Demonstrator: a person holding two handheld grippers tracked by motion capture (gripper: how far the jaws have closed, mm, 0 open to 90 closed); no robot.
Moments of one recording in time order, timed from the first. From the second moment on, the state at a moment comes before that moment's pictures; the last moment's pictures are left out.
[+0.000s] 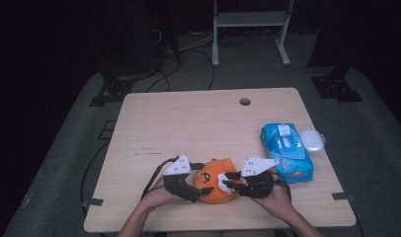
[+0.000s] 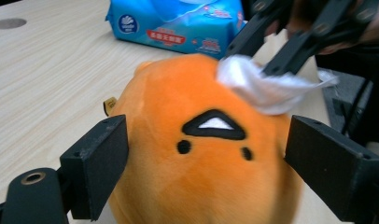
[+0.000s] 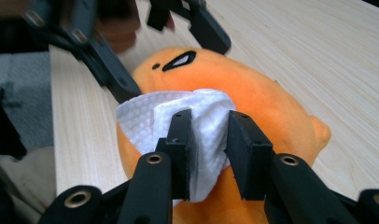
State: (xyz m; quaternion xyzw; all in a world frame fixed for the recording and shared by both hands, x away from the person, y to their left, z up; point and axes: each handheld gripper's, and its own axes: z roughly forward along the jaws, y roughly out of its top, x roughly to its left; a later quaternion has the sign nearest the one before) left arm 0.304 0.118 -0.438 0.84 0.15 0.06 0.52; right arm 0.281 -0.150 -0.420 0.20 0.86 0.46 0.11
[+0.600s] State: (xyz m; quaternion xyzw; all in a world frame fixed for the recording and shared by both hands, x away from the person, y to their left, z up) left arm 0.309 0.122 -0.452 0.84 0.16 0.05 0.52; right arm 0.289 -0.180 -0.418 0.26 0.85 0.45 0.10
